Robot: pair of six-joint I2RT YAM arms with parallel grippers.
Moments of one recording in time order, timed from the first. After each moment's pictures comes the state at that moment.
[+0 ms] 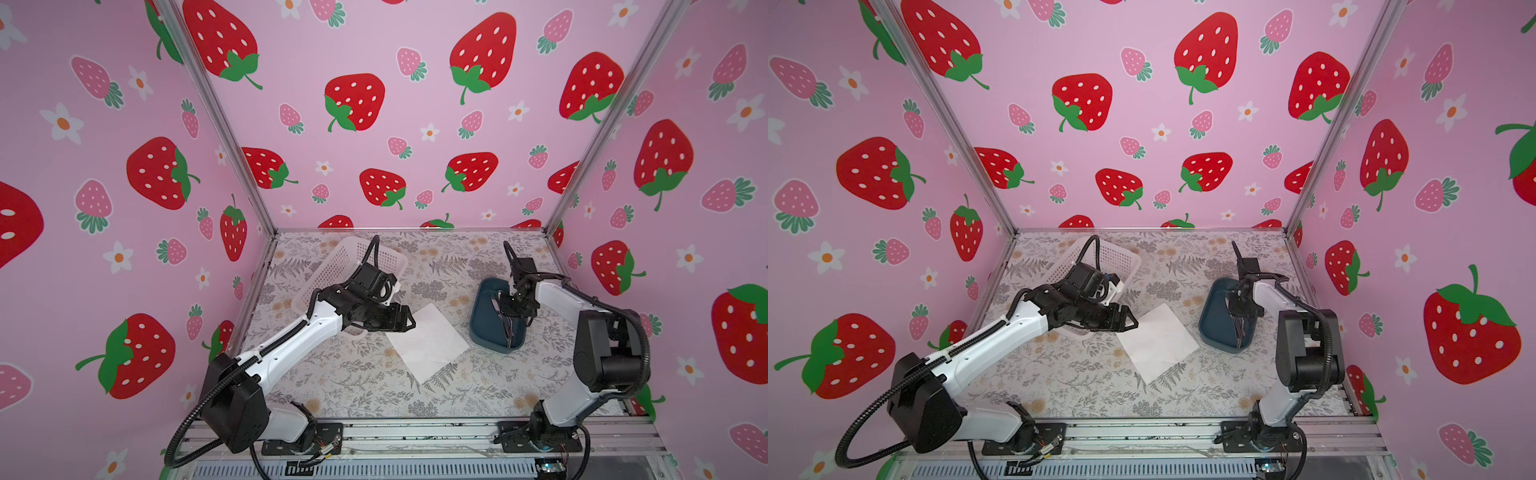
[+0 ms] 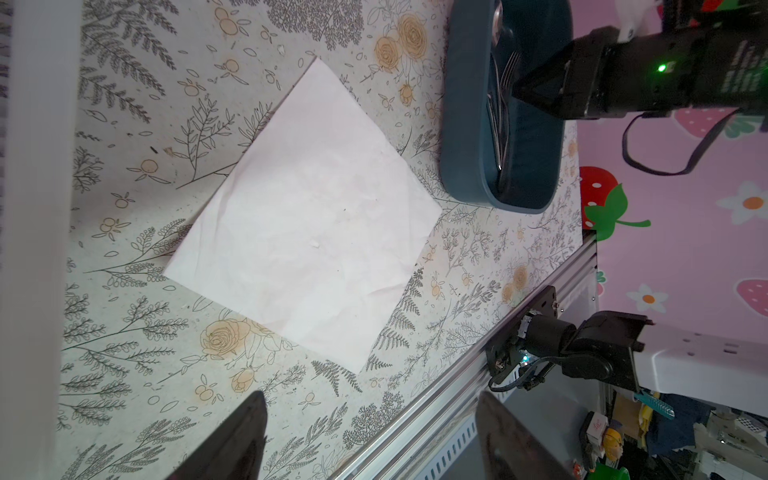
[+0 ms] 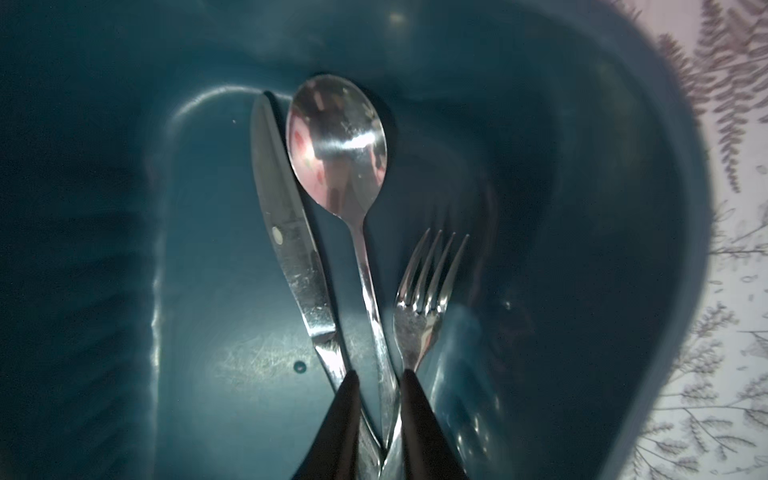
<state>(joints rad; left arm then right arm) -0.61 1.40 1.14 -0.75 0.42 -0.48 0.15 1.70 1.07 -0.70 0.07 0.16</state>
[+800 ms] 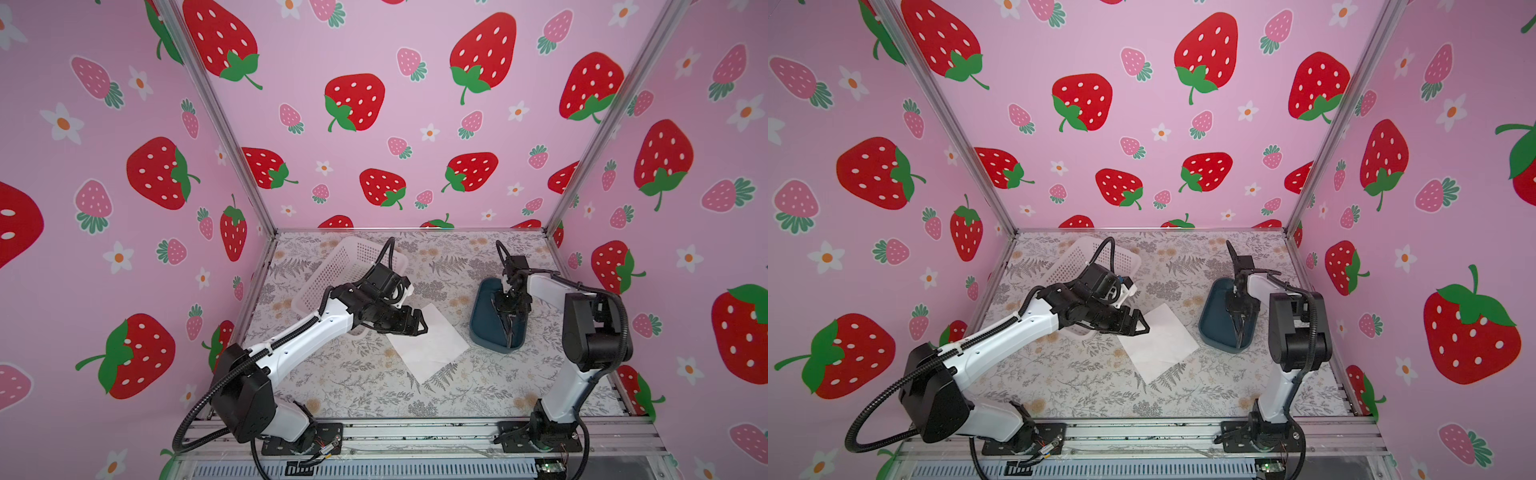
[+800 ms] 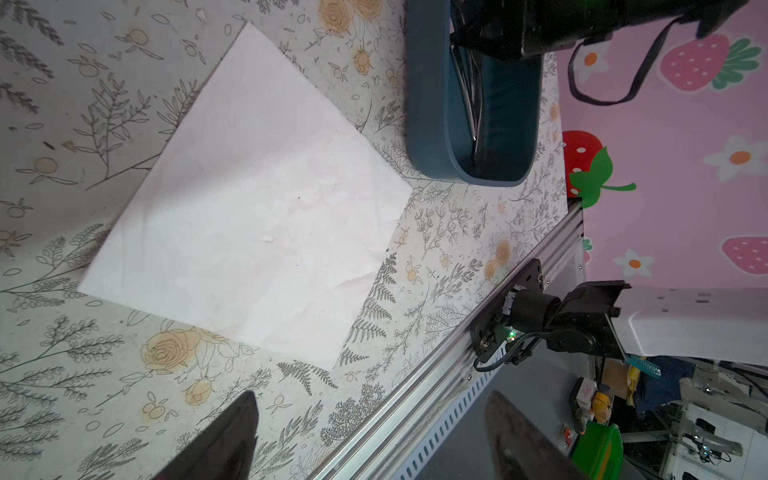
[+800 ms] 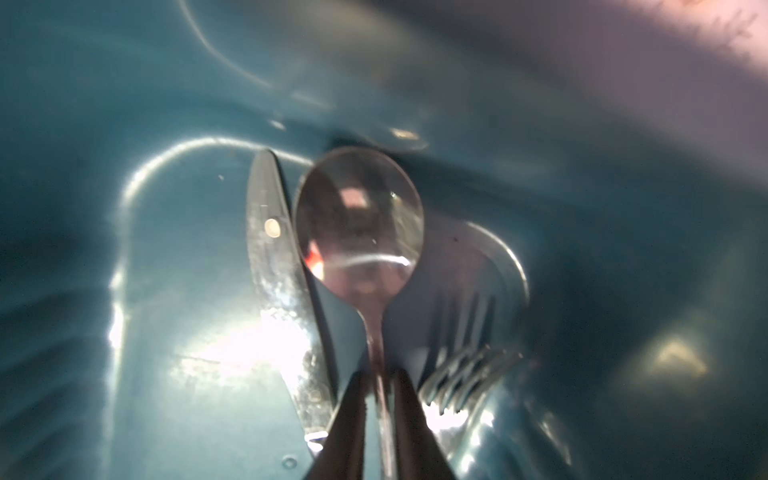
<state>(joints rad) -0.70 1.47 1.20 -0.75 0.46 -0.47 0.15 1.84 1.16 -0.66 0.06 0.08</state>
